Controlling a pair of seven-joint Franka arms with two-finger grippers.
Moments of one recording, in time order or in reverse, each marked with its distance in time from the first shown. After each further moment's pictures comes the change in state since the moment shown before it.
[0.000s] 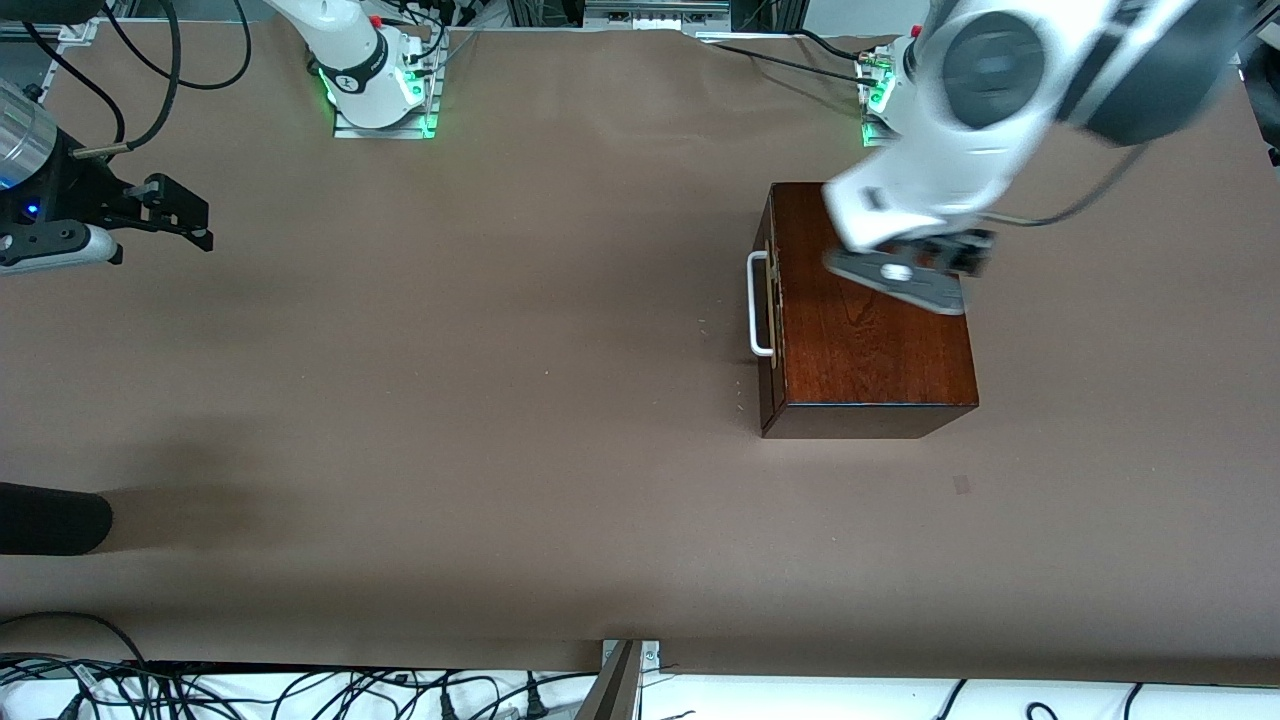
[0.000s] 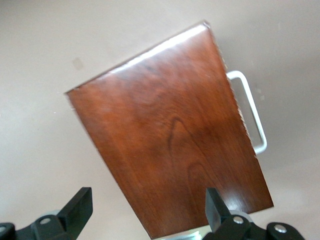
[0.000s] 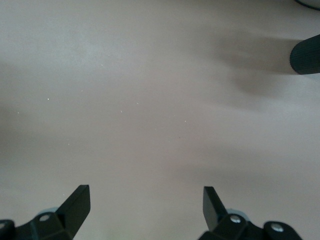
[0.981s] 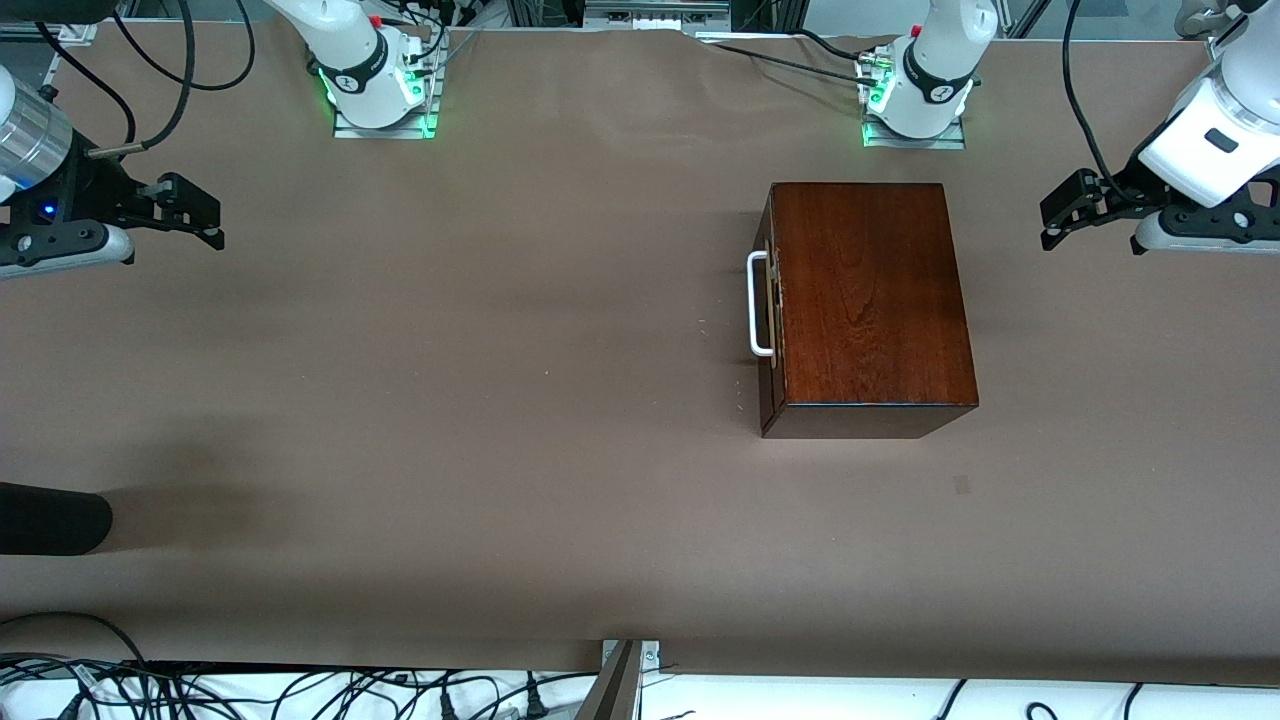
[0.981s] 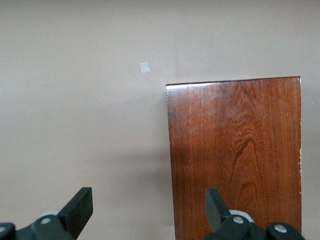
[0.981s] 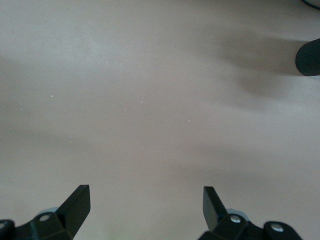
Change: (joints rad) left arm 0.000 -0.316 0.356 -0.326 -0.152 0.227 0.041; right arm 0.000 0.003 0.019 0.002 0.000 -0.006 0.001
